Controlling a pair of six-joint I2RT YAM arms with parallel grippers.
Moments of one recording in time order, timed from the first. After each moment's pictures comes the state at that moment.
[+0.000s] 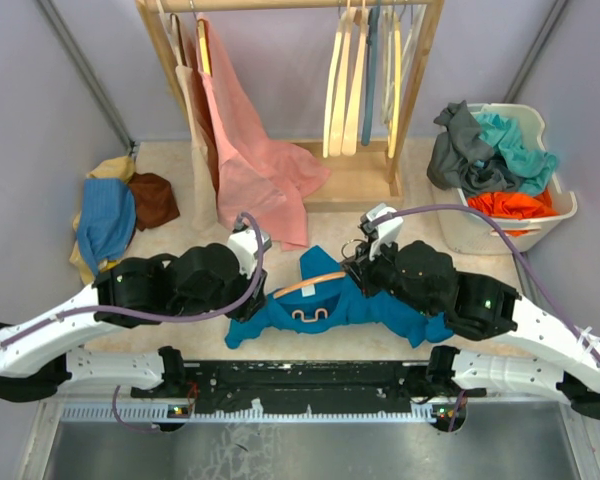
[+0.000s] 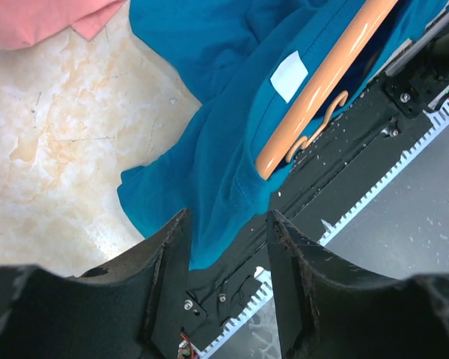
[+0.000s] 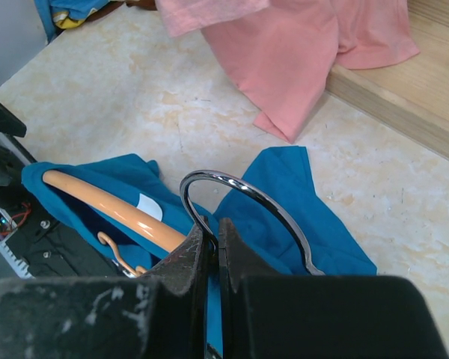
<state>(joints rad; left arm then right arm) -1.28 1.02 1.36 -1.09 -0.31 -0.46 1.17 0.79 1.05 -0.61 0.39 0.27</state>
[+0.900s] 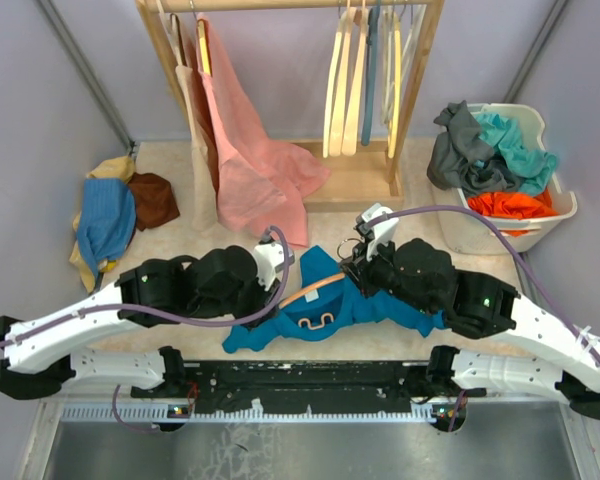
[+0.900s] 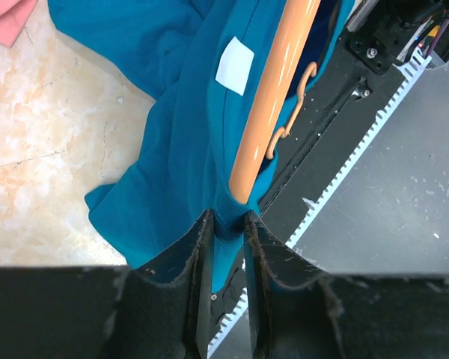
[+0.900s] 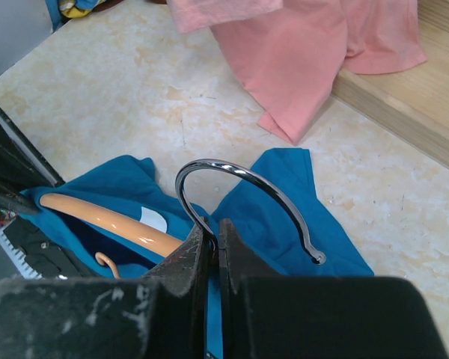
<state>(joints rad) -1.27 1.05 1.28 -1.00 -0.14 -0.38 1.17 0.80 1.07 -0.62 0.35 0.24</state>
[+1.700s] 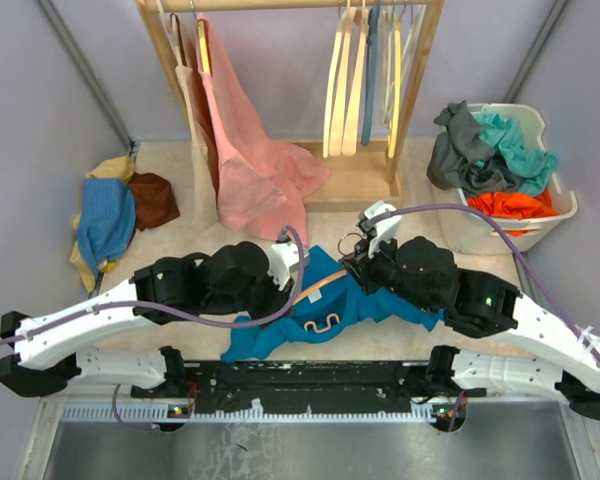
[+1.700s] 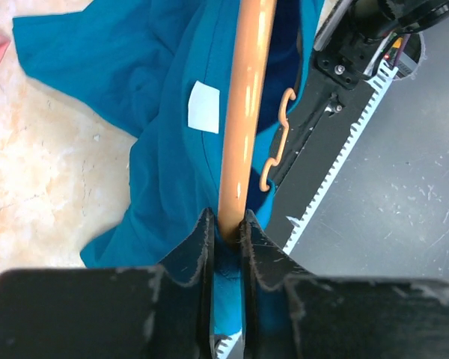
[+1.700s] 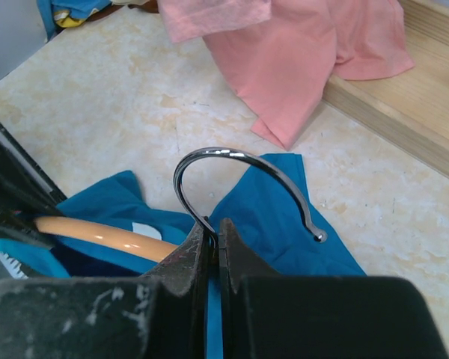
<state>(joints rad) -1.26 1.10 1.28 -0.89 -0.08 -0.34 1.17 0.80 1.08 -0.61 0.36 0.23</state>
